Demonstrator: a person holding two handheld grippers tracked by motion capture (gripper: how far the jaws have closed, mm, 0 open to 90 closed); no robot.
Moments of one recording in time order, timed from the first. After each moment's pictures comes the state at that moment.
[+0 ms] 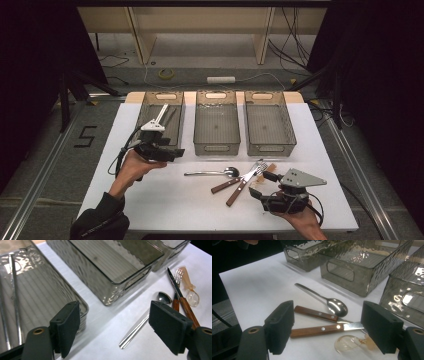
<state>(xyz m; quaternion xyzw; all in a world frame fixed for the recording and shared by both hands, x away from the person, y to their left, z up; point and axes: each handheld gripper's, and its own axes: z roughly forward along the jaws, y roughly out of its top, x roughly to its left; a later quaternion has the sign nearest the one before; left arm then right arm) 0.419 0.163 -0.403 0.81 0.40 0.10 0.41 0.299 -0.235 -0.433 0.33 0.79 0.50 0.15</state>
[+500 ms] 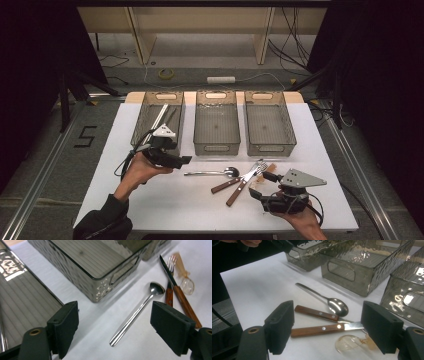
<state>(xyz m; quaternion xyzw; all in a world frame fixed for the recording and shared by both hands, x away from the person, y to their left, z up) 0.410 0.140 -0.407 0.85 0.36 0.10 0.38 0.299 -0.235 -0.434 0.33 0.79 0.50 0.15</state>
